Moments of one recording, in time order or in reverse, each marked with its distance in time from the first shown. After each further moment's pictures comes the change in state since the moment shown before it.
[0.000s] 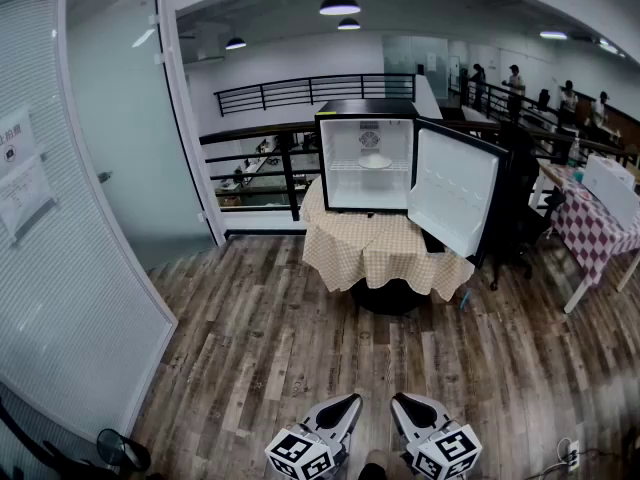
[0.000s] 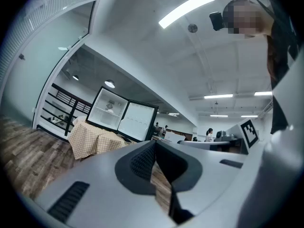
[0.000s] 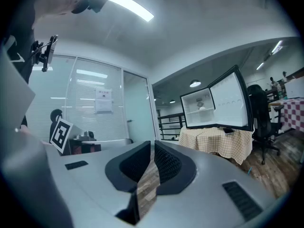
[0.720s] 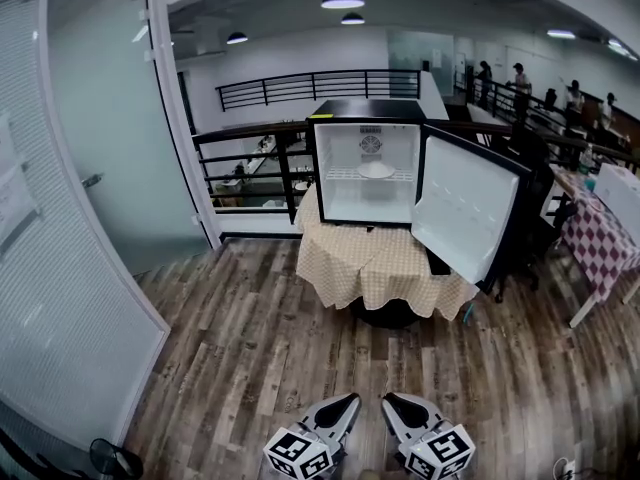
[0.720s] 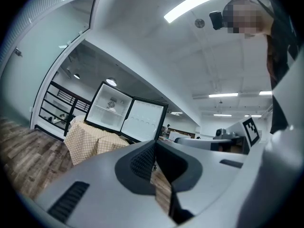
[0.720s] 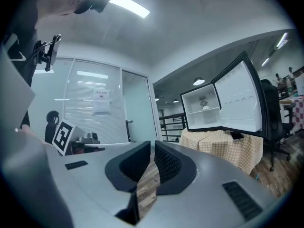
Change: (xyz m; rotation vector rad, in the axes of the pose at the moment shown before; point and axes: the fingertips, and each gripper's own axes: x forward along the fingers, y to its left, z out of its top) left arm 0.105 0.077 0.014 -0.002 0.021 0.017; right arm 0.096 -0.080 0.027 -0.003 -0.002 0.057
